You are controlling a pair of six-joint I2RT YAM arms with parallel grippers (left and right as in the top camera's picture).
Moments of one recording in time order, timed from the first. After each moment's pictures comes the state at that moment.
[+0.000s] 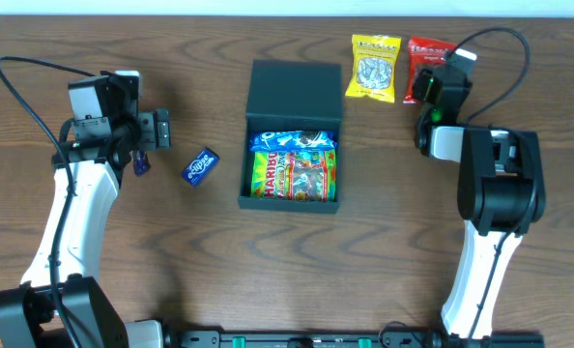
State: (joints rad) left arm 0.15 1.51 1.06 -0.40 0.10 0.13; right arm -0.03 2.32 1.27 0.64 0.31 0.22
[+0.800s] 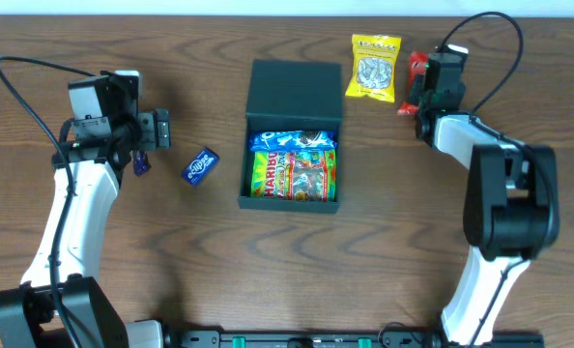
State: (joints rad) left arm 0.15 1.51 1.06 -0.40 0.10 0.13; right arm 0.03 2.09 1.27 0.13 0.30 0.22
